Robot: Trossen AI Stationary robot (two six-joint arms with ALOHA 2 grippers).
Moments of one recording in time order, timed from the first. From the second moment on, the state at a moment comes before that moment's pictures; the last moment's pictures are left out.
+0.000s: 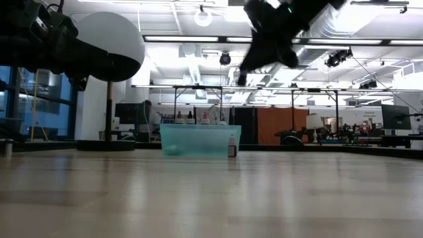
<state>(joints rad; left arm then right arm) 0.07 0.01 0.02 0.00 -0.03 -0.29 -0.04 1.42 1.02 -0.30 0.27 0.50</state>
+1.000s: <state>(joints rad) 0.07 0.01 0.02 0.00 -0.03 -0.29 -0.25 1.88 1.57 -0.49 0.14 0.44</state>
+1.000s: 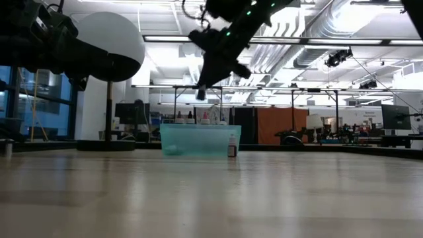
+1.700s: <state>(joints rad) 0.07 0.01 0.02 0.00 -0.03 -0.29 -0.25 2.13 1.65 -0.45 0.24 0.66</state>
